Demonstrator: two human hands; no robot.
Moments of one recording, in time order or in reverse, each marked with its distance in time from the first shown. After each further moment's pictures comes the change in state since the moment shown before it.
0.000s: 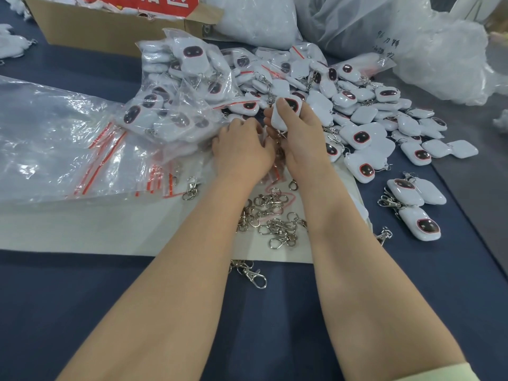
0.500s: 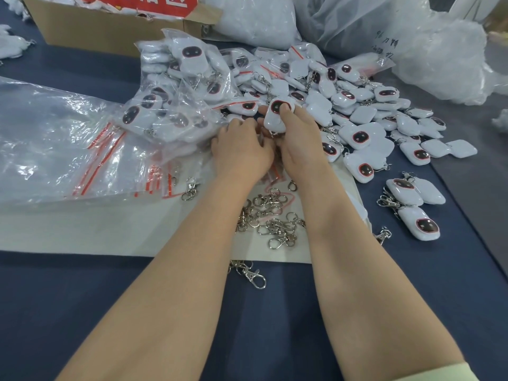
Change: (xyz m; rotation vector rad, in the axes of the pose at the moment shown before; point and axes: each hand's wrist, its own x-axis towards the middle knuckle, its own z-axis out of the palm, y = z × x) left_hand 0.000 0.001 -0.001 0.013 -0.001 -0.005; right_hand 0.004 0.003 0.004 0.000 -0.018 0.052
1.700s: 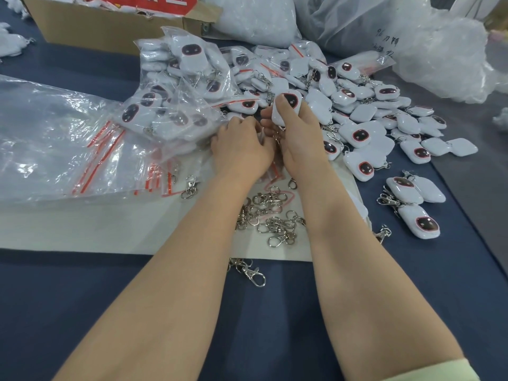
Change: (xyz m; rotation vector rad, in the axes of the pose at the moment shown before) left_hand 0.000 -0.001 0.000 0.015 -0.004 0.006; right_hand -0.007 -0.004 0.002 0.037 0.011 -0.069
